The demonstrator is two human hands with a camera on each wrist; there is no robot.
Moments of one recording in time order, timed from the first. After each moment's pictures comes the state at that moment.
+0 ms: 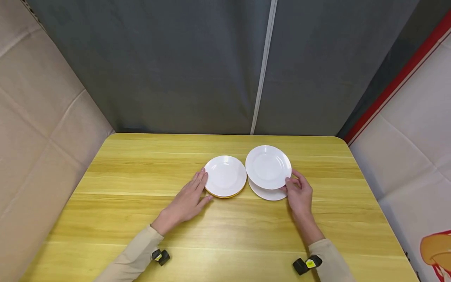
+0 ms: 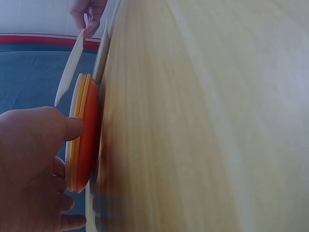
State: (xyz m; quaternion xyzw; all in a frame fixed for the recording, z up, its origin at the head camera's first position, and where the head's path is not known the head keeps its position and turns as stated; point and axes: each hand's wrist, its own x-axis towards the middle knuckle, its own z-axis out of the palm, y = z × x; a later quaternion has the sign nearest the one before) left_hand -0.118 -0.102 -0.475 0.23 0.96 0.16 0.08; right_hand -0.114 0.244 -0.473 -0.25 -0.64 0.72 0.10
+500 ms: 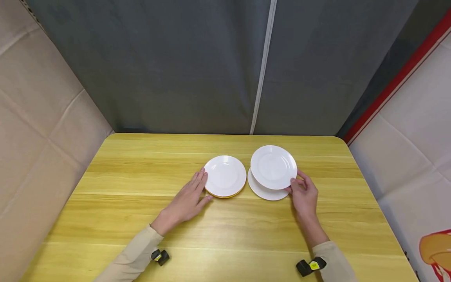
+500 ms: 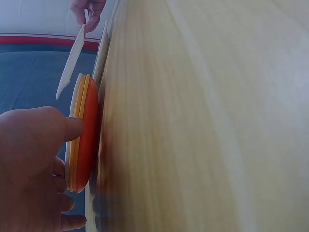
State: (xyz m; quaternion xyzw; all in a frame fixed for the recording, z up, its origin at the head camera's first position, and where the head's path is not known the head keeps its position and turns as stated) left_hand -0.118 -0.102 -0.476 0.24 0.96 0.16 0.08; right_hand -0.109 0.254 -0.471 -0.26 -0.61 0.74 0.12
